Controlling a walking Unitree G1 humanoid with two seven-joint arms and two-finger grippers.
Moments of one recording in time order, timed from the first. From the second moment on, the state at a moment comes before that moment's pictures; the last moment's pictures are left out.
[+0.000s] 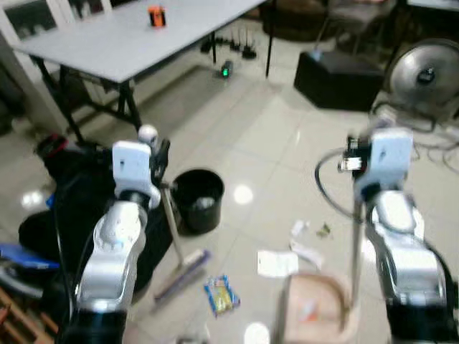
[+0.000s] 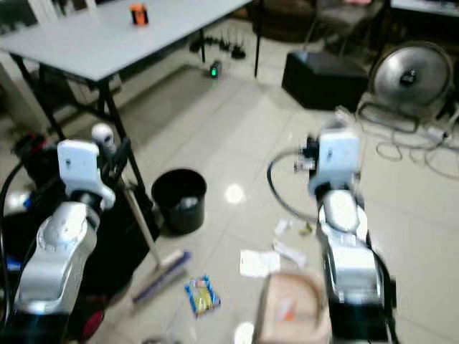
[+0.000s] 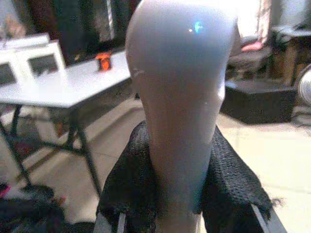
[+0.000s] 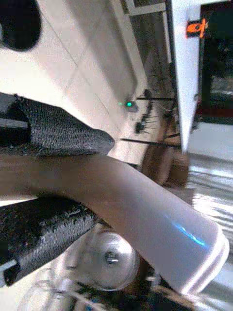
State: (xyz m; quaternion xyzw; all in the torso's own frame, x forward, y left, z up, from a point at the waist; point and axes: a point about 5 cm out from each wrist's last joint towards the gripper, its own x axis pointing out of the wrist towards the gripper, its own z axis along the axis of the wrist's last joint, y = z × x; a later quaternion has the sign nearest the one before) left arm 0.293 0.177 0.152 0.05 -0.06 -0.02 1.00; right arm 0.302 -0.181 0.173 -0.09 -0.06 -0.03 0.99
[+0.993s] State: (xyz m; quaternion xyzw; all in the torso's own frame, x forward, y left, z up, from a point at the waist) left arm 0.335 0.184 0.147 0.01 -0.15 0.07 0.99; right arm 0.340 -0.147 0.165 -0.12 -0.17 0.10 0.97
